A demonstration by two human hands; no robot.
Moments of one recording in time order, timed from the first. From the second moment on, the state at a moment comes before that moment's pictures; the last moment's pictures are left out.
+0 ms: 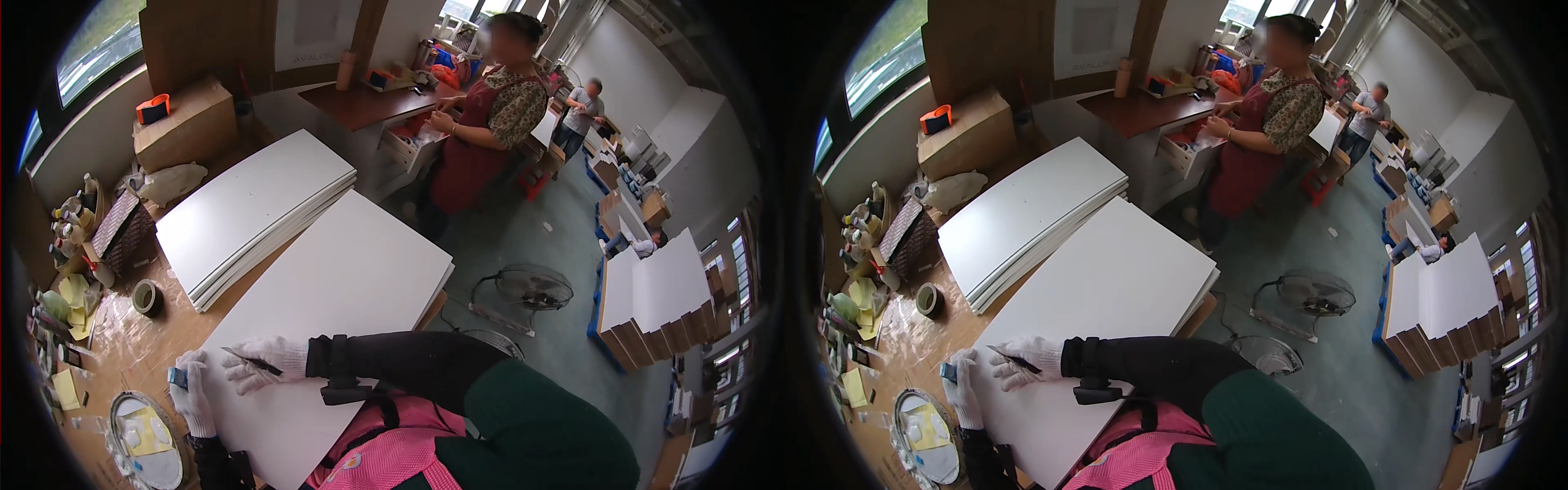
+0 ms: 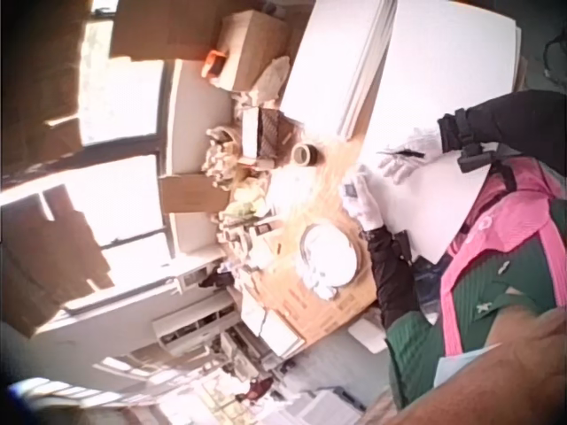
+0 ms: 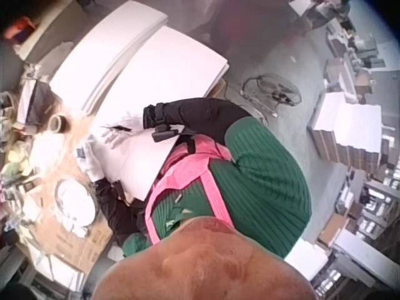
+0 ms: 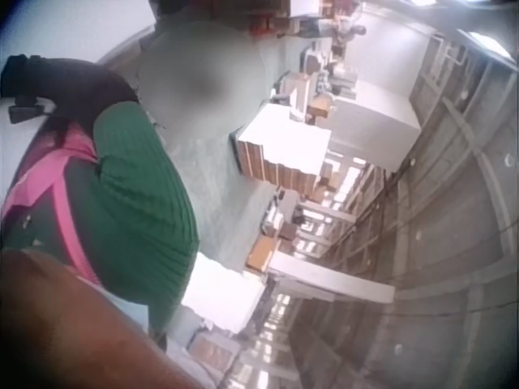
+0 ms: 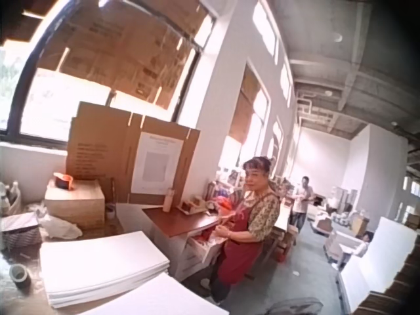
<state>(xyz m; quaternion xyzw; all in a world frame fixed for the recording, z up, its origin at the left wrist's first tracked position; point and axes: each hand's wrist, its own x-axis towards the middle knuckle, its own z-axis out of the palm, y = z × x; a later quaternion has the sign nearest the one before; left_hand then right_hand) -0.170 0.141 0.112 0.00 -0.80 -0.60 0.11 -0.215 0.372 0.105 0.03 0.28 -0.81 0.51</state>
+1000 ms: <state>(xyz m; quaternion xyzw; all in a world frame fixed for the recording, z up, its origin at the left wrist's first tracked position) -0.166 0.150 0.115 0.00 -0.81 -0.56 0.14 -0.377 0.503 0.141 0.10 0.32 -0.92 0.21</state>
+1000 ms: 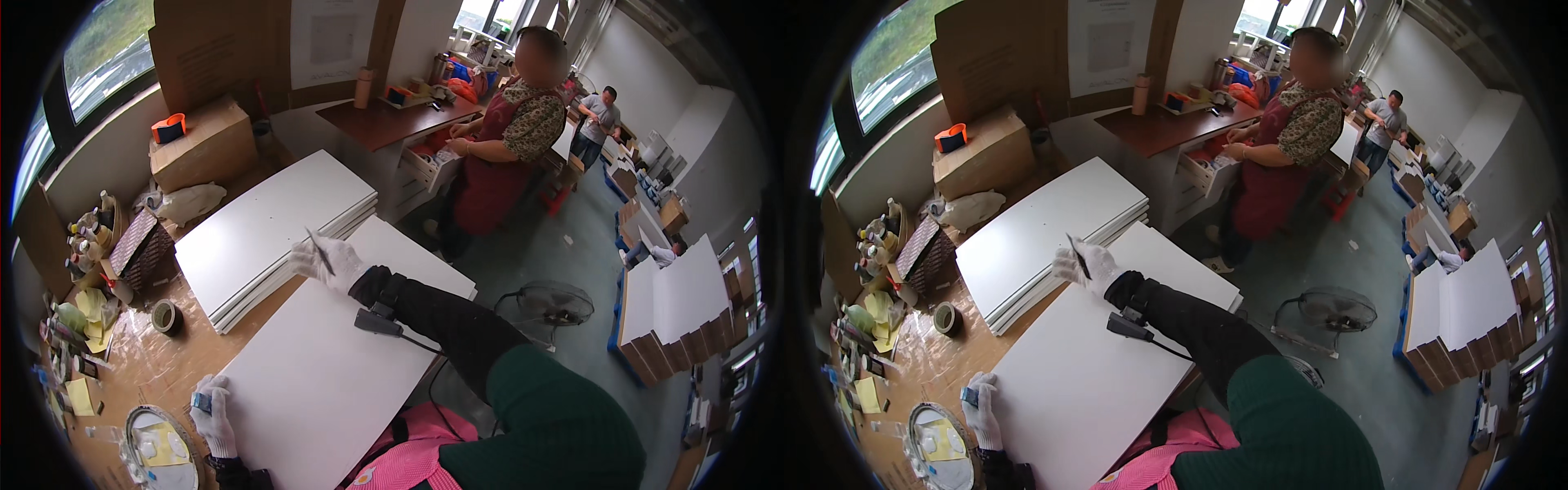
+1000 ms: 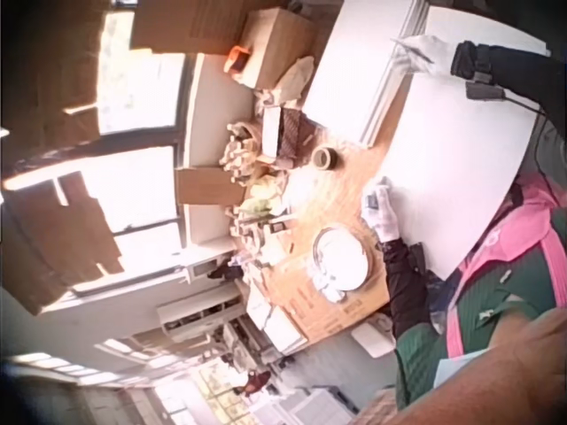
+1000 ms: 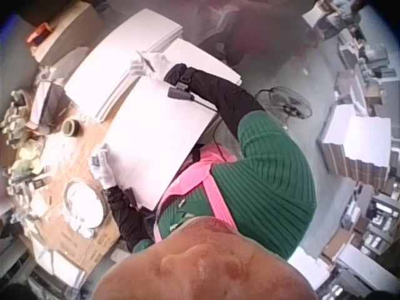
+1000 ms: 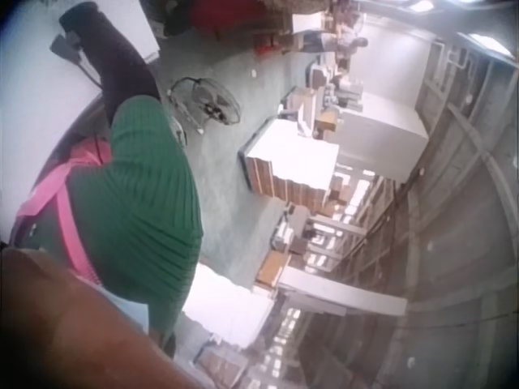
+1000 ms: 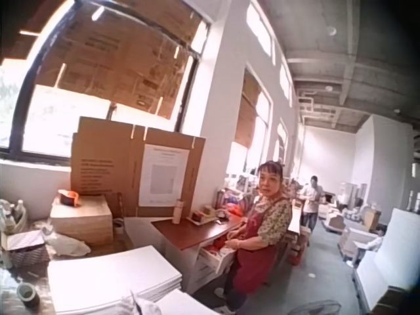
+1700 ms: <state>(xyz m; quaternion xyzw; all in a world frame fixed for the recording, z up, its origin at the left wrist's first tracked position) -0.173 0.157 0.111 -0.03 -0.81 -0.57 0.15 -0.414 0.692 0.107 0.25 0.29 -0.91 -0.15</state>
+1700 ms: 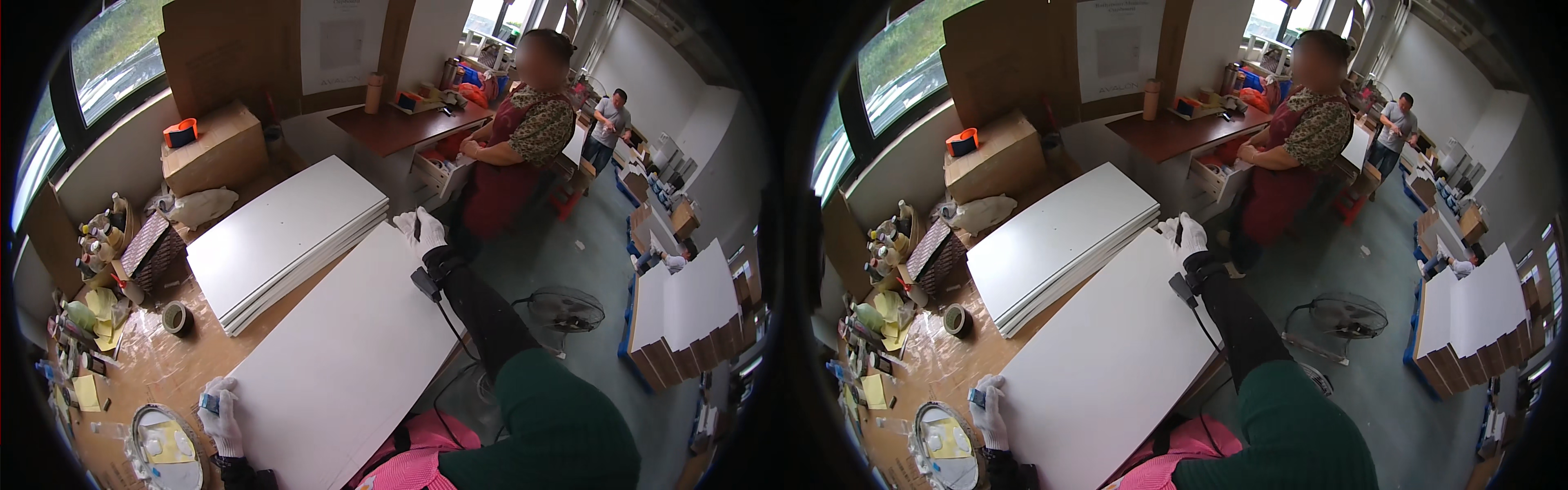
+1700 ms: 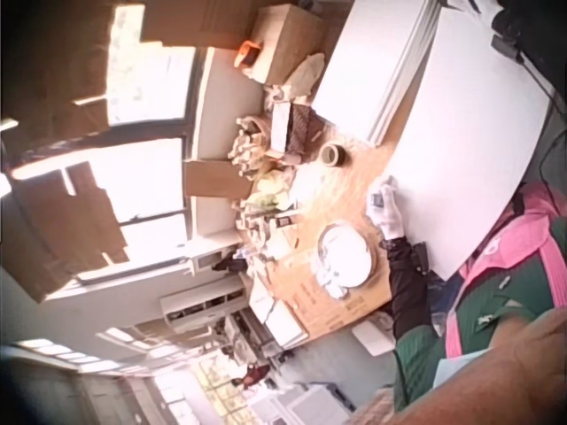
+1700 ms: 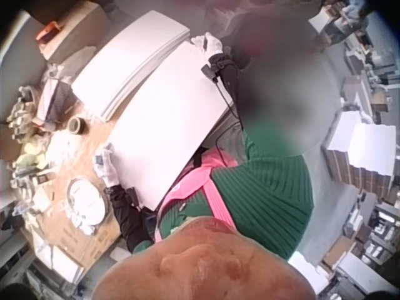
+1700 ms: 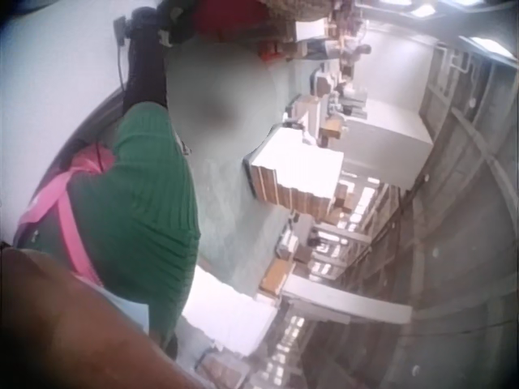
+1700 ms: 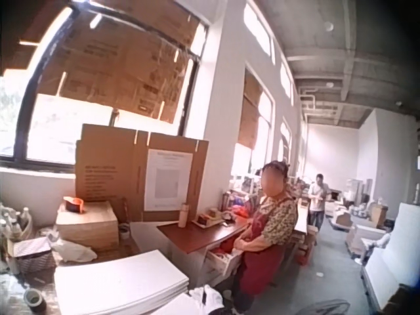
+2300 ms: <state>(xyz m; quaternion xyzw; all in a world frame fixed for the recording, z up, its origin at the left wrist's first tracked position) -0.166 0.148 0.112 0.00 -0.81 -0.57 0.15 -0.286 0.554 0.119 0.05 0.30 -0.91 0.29</state>
